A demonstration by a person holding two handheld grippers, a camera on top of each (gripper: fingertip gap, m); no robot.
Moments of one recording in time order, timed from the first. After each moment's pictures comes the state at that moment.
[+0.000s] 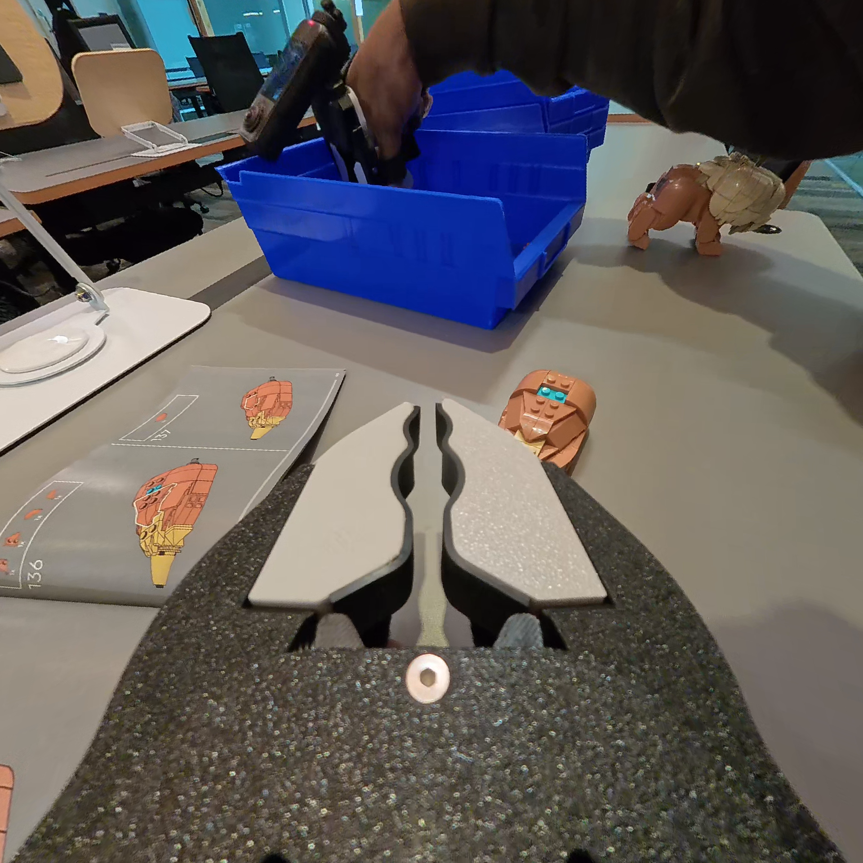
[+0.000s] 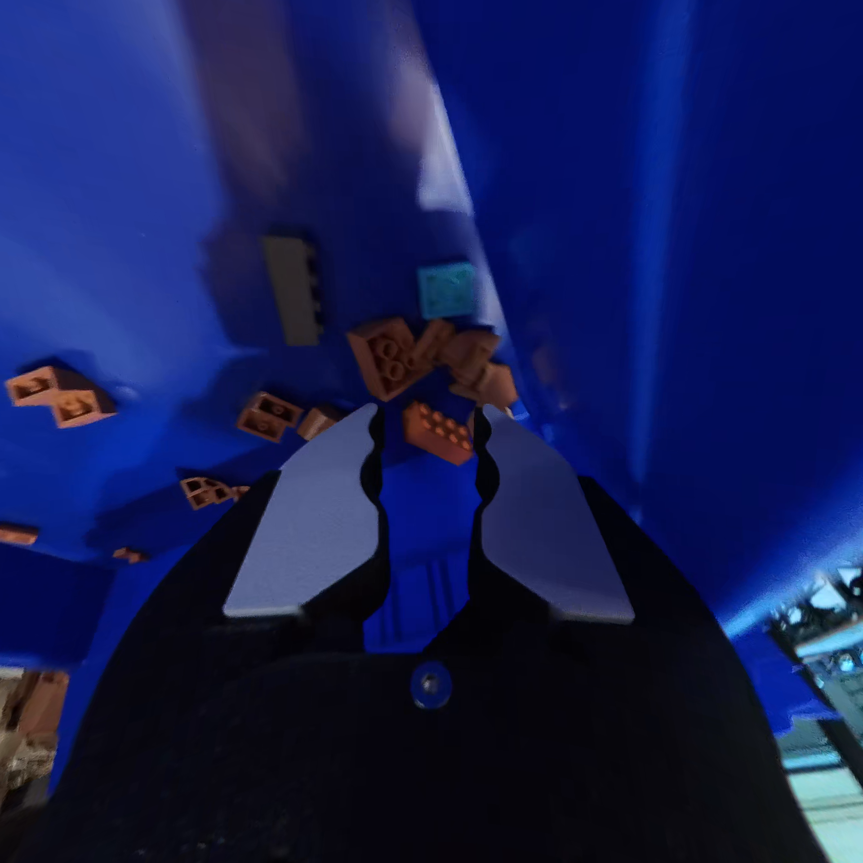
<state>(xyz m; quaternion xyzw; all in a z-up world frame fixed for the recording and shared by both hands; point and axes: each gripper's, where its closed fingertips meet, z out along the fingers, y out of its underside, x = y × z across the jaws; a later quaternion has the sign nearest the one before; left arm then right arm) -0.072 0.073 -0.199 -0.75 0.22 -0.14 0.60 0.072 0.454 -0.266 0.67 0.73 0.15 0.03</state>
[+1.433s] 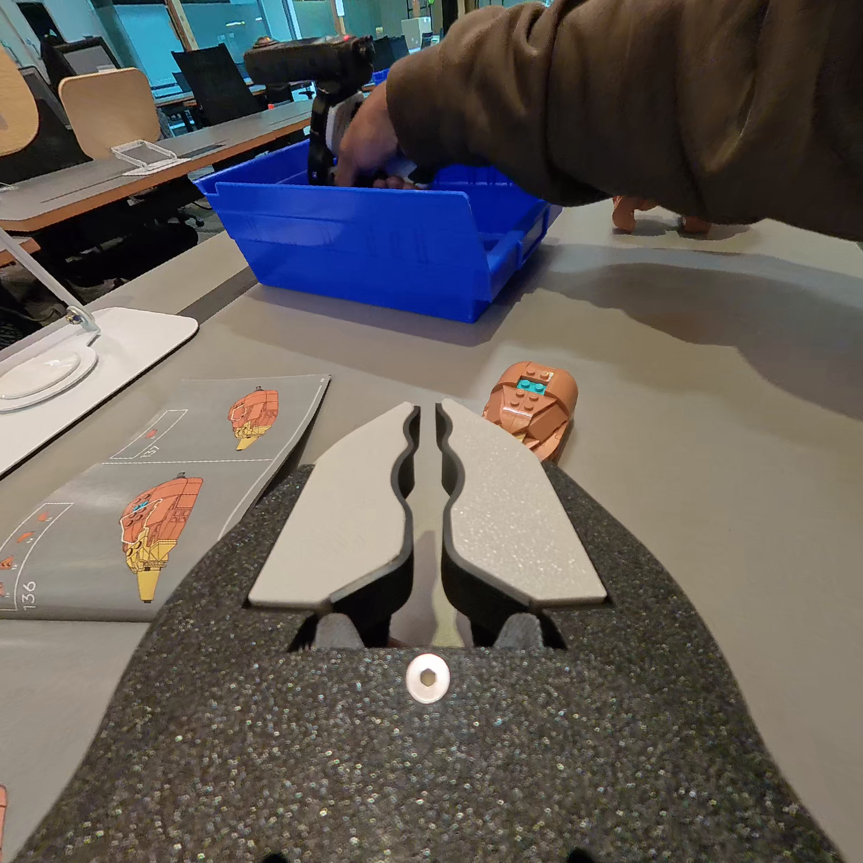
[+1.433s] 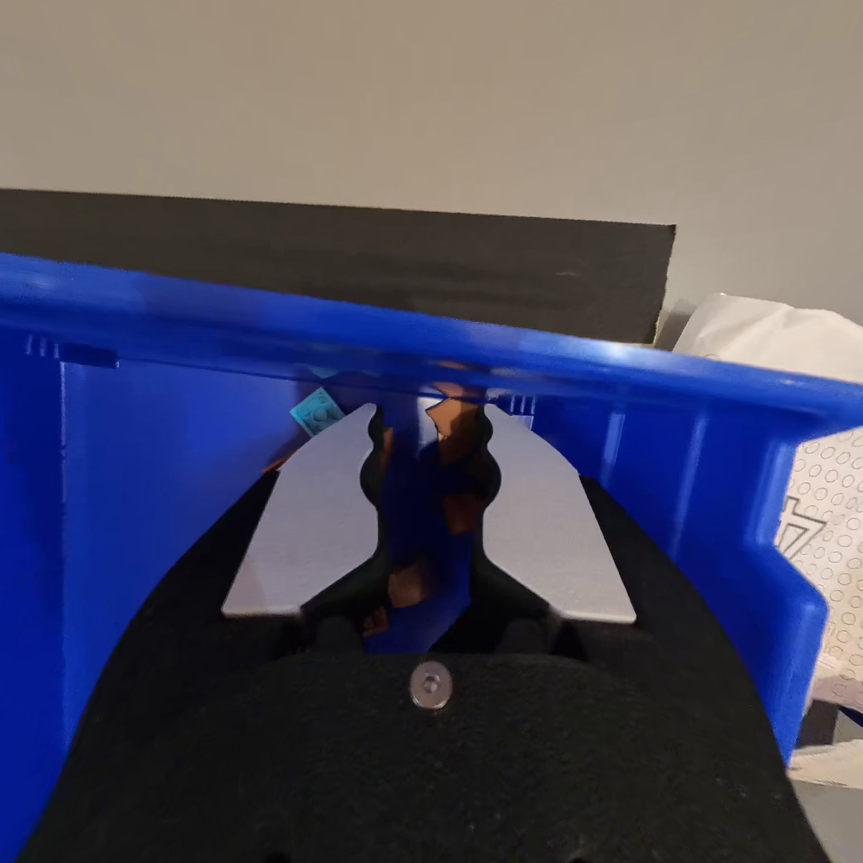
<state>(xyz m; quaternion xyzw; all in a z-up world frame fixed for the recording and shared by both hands) -0.060 0.067 -0.200 -0.75 0.25 -0.13 0.60 0.046 0.482 -0.267 0.92 0.31 -0.03 -0.22</state>
